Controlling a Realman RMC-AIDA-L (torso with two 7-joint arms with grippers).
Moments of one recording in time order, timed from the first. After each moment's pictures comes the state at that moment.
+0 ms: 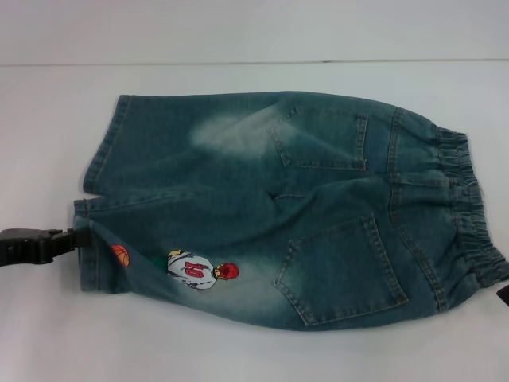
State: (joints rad) left arm -0.45 -2.09 0.32 0.84 2.40 1.63 -1.84; right arm 0.67 1.97 -0.68 -0.95 -2.86 -1.80 1.94
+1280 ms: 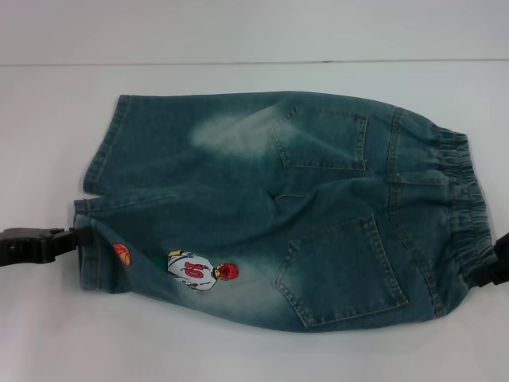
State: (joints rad) left arm -0.44 -2.09 0.32 0.82 2.39 1.62 -1.83; right arm 0.69 1.99 -0.70 -0.90 -2.80 -1.74 1.90
